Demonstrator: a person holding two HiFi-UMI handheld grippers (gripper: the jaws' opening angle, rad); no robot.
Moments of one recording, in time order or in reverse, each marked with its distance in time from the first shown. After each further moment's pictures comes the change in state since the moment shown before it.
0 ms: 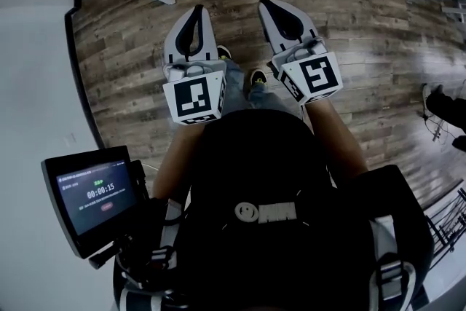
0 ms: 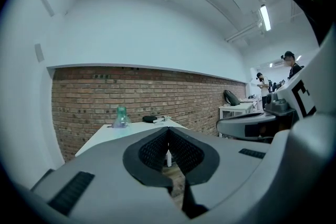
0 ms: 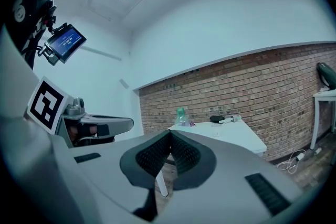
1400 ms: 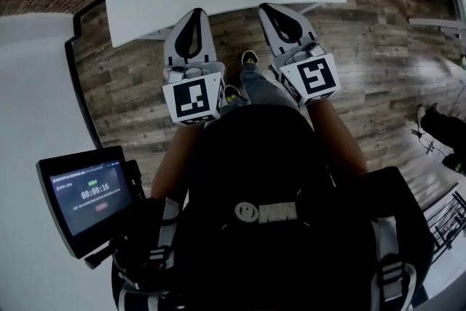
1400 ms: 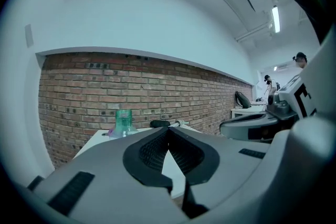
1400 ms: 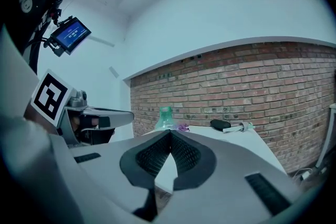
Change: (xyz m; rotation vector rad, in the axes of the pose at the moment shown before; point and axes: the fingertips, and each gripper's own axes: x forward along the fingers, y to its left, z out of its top) left arm 0.183 0.150 0.022 -0.047 -0.036 0.001; right arm 0.221 -0.068 0.029 -0.099 0.055 -0.010
